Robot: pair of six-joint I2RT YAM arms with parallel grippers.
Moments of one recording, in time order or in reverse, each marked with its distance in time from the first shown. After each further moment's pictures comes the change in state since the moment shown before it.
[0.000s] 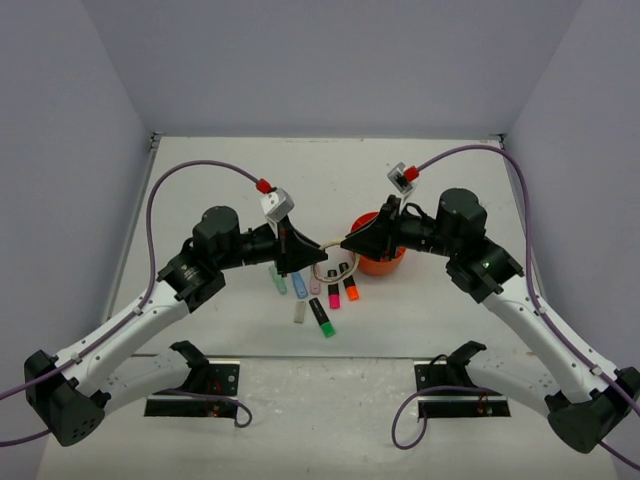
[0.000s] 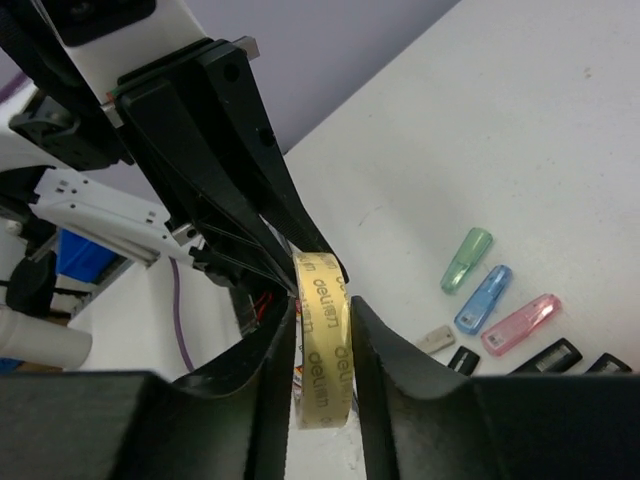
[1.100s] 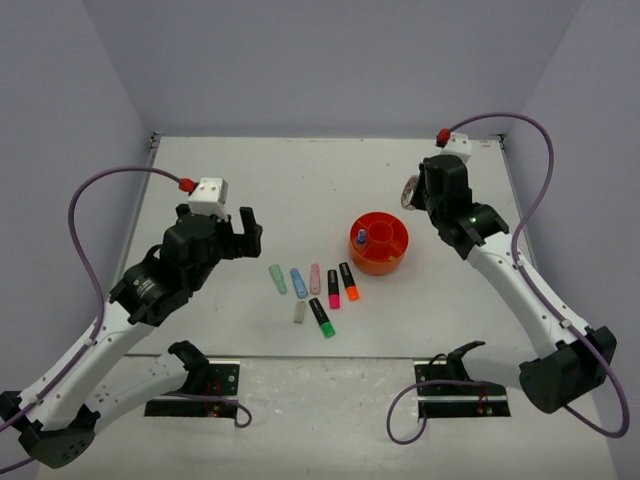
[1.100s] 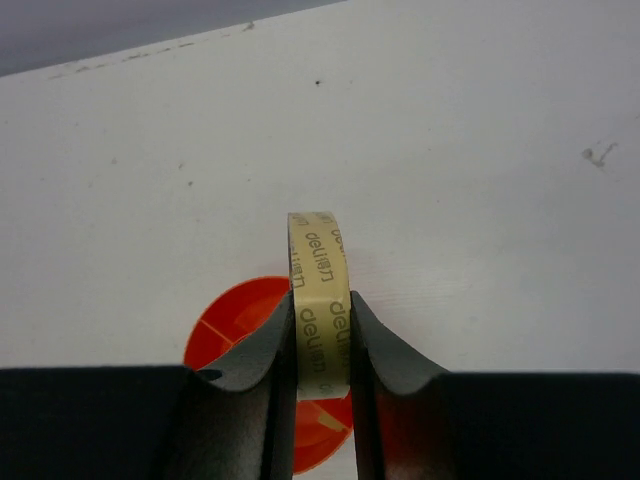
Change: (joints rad) left arm 0.004 -0.154 0.176 -0.624 -1.019 -0.031; right arm -0.164 0.245 0.189 -0.269 1.069 -0.062
